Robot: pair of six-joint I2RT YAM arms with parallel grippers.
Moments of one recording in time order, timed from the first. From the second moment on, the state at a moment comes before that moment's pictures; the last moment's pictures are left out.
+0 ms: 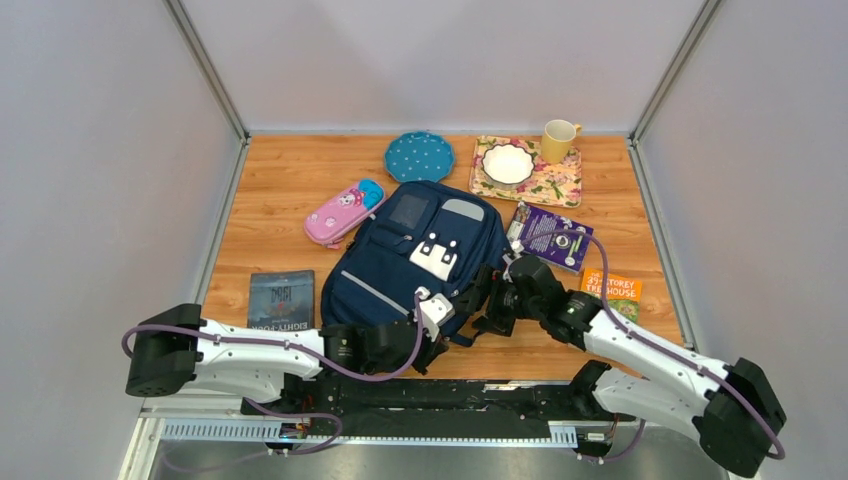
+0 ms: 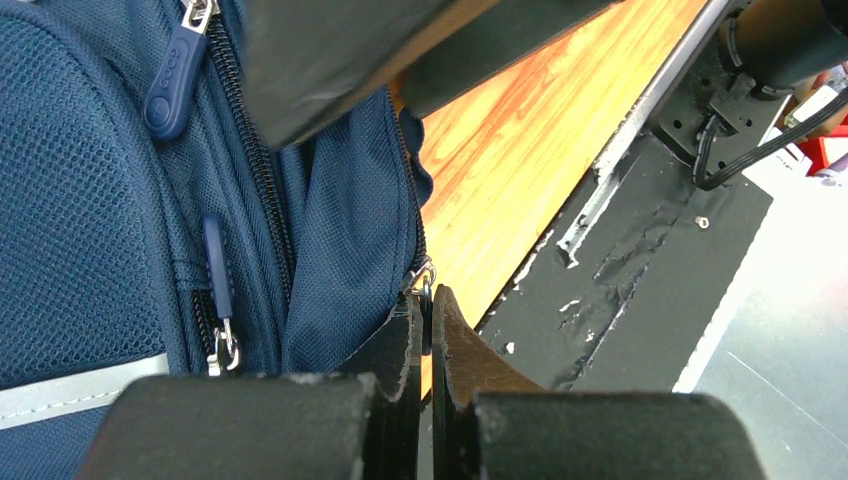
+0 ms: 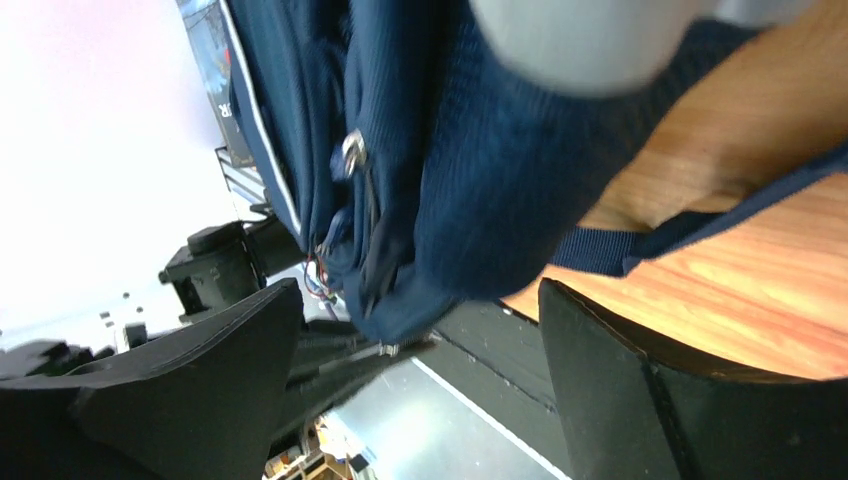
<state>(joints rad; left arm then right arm) -1.42 1.14 0.51 0.09 -0.31 -0.45 0.78 0.91 0.52 -0.29 -0.25 1.16</state>
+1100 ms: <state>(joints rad) -1.40 0.69 0.36 -0.17 -0.36 -0.67 0.63 1.39 0.87 -0.43 -0.44 0.69</state>
